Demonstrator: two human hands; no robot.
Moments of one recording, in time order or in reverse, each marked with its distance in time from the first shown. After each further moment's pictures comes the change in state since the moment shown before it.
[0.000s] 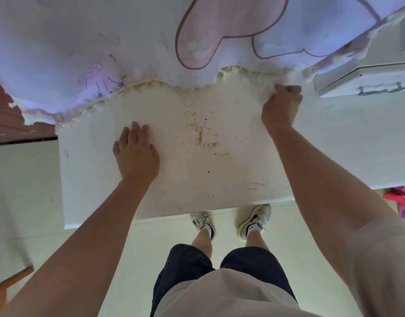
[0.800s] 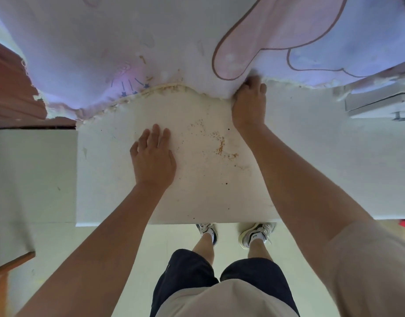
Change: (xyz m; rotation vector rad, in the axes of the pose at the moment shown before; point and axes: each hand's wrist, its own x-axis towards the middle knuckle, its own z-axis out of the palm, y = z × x) left_hand 0.002 -0.011 0.000 0.029 0.010 0.051; right_hand -0.032 -0.111 0.051 -0.148 -0.100 -0.463
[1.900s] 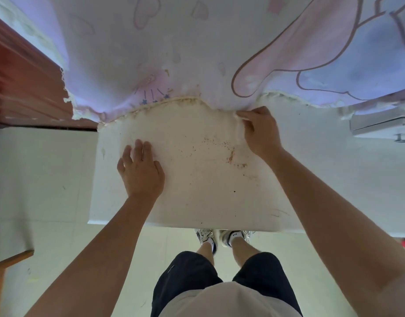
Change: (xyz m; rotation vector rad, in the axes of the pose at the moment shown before) left_hand -0.020 -0.045 -0.001 -0.062 0.029 -0.237; right_hand -0.026 0.015 -0.021 0.283 -0.176 -0.102
